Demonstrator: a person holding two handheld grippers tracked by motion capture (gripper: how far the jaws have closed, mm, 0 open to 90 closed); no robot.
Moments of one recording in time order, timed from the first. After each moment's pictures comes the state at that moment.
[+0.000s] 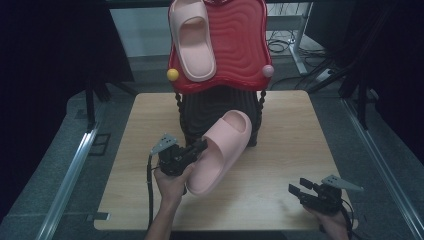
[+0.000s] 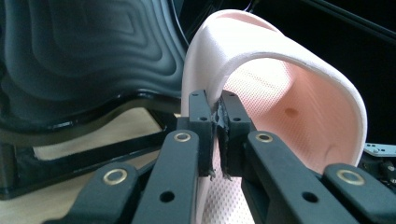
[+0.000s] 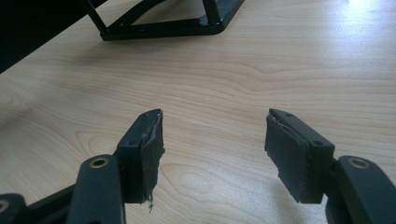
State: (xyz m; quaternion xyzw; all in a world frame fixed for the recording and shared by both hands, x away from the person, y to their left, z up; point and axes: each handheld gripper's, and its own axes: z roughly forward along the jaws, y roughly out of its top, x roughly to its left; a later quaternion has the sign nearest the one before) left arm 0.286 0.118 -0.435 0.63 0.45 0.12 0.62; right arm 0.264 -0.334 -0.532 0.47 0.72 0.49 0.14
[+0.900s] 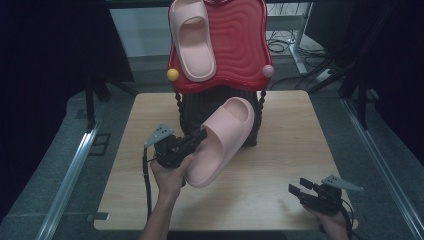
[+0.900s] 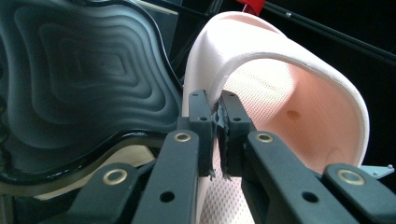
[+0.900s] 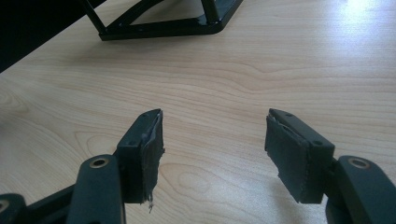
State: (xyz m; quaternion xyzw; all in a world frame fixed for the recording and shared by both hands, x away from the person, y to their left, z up) left arm 0.286 0.120 -0.398 0.62 0.44 0.13 0.64; right arm 0.264 -0.334 -0.533 0.48 0.72 0.49 0.14
